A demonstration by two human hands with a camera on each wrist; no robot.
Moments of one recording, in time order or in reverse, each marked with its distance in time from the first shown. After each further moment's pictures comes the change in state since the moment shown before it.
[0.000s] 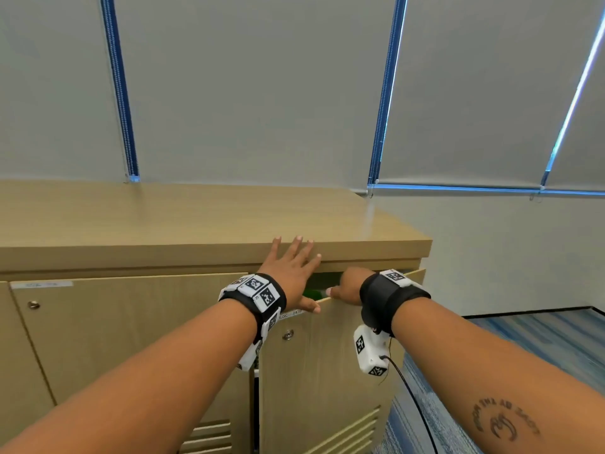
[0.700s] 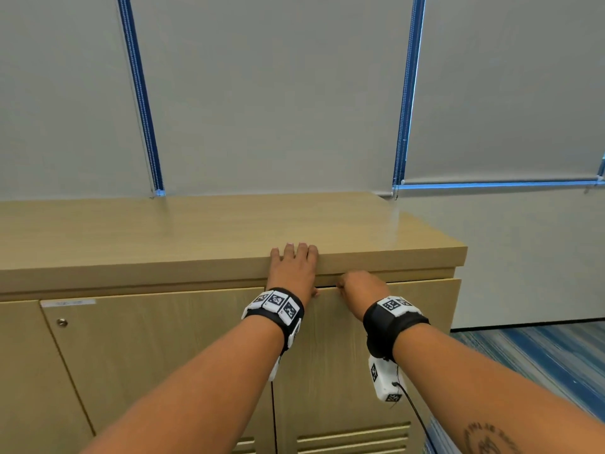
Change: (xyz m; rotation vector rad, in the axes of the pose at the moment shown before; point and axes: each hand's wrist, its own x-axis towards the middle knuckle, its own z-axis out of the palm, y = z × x) left_hand 0.038 -0.012 0.021 -0.055 0.184 -0.327; right_hand 0.059 -0.013 0.022 -0.001 0.326 -0.155
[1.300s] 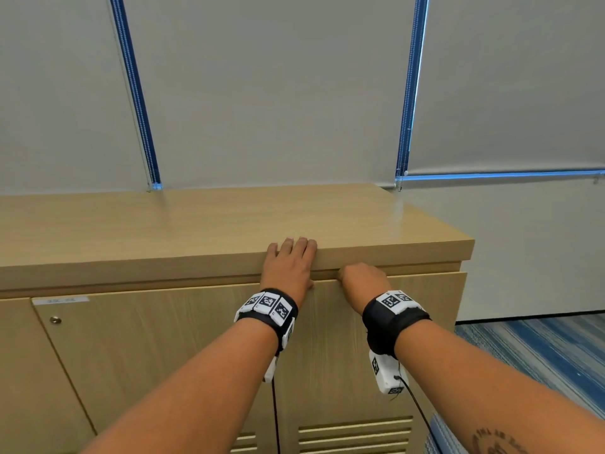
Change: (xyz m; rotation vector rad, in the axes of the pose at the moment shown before) left_hand -0.003 -0.008 0.012 -0.013 0.122 0.032; right_hand 0.003 -0.001 0.001 -0.132 0.035 -0.068
